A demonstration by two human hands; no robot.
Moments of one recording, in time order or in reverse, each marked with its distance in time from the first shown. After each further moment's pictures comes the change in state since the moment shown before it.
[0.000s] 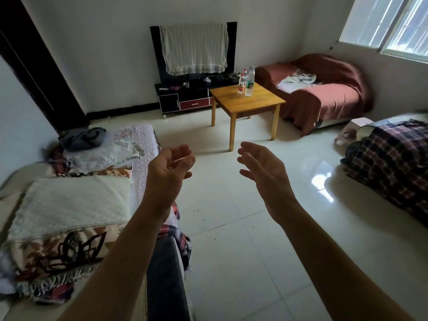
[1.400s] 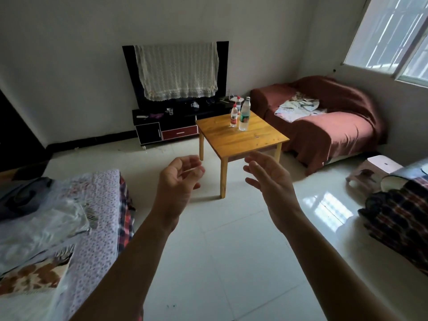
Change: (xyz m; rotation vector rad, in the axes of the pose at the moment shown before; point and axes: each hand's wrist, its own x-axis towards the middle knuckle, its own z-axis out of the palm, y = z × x) left_hand 0.557 -0.091 0.225 -0.034 -0.093 -0.004; right_hand 0.583 0.125 -0.098 0.029 0.066 -0.014
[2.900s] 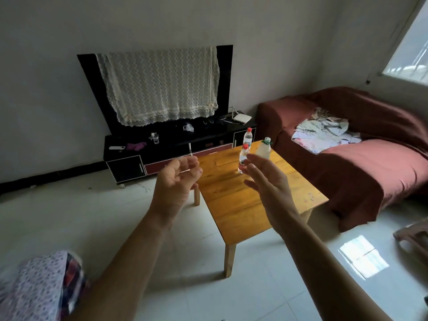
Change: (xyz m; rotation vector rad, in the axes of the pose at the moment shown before) left_hand 0.705 -0.124 0.080 0.023 -0.050 -0.002; right_hand 0.696 0.171 0.042 0.018 0.010 0.029
